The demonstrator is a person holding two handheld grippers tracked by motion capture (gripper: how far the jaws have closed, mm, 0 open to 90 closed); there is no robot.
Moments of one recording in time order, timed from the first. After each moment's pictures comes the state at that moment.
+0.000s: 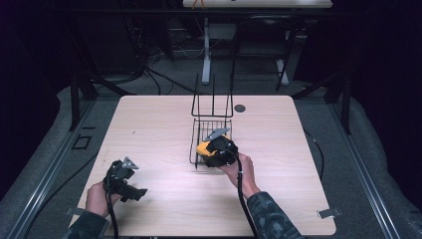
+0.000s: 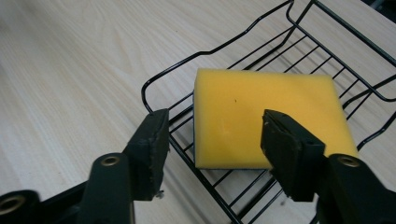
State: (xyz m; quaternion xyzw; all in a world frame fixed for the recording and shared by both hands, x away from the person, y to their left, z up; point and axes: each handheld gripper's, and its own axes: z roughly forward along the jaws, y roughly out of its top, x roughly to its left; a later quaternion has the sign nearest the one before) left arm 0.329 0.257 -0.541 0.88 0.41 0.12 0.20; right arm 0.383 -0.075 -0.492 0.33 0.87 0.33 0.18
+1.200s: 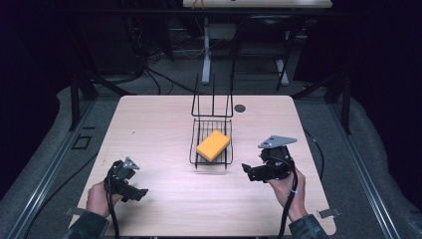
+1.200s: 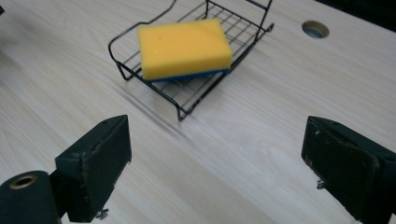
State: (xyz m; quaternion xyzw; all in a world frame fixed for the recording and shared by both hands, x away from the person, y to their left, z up) left arm 0.328 0.254 -0.541 0.88 0.40 0.12 0.20; right arm 0.311 -0.197 -0.447 0.42 0.81 0.35 0.20
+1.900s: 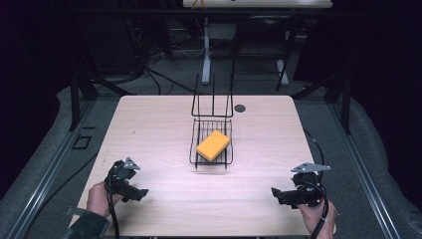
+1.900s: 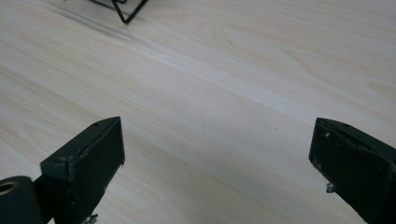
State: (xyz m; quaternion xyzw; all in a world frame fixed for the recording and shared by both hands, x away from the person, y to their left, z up) left arm 0.329 0.252 -0.542 0.89 0.40 0.12 0.20; right arm 0.265 -0.278 -0.505 0.52 0.78 0.31 0.16
